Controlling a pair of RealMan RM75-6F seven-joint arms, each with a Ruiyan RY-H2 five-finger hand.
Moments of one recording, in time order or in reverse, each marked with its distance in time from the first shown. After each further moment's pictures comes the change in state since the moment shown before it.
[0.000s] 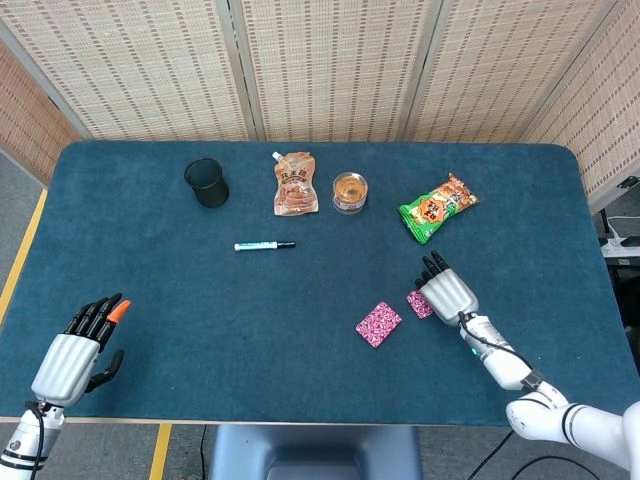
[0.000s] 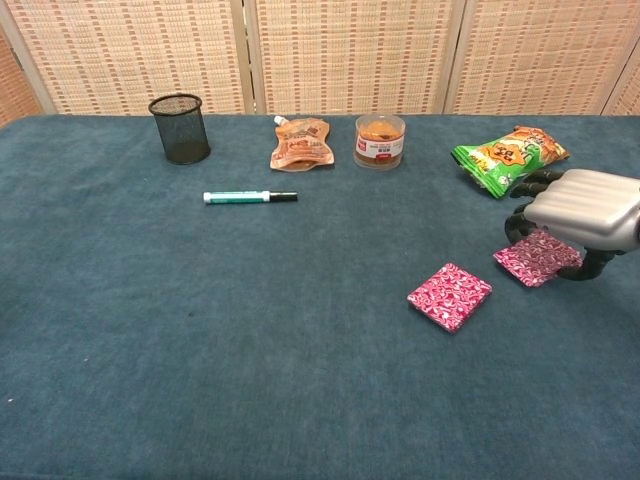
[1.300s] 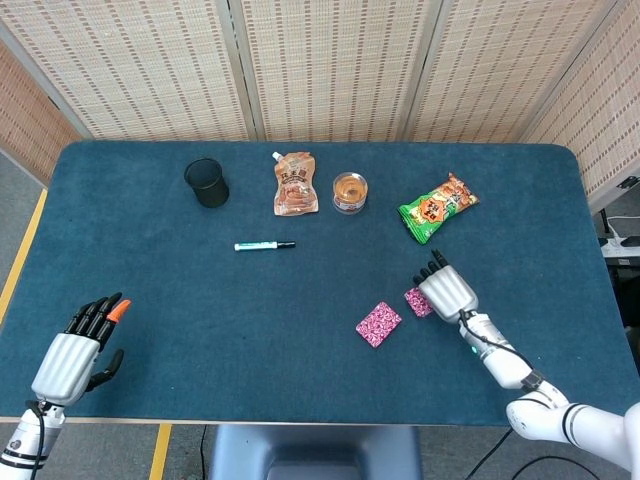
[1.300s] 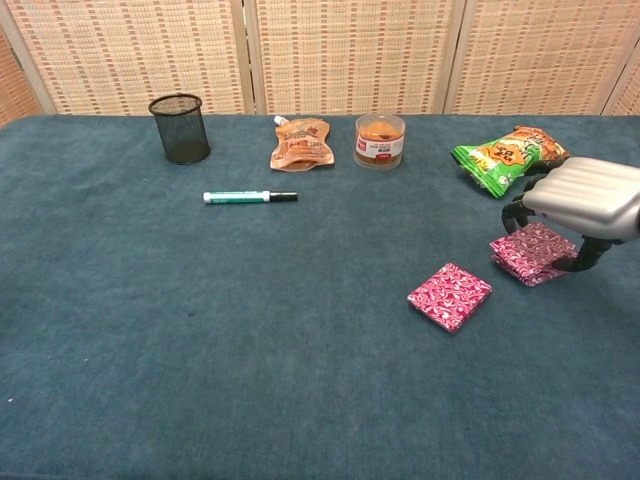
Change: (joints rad) left arm -0.002 -0.003 -0.002 0.000 -0.005 -0.004 0.005; right arm -0.004 0.008 0.009 -0.004 -0.031 0.036 0.054
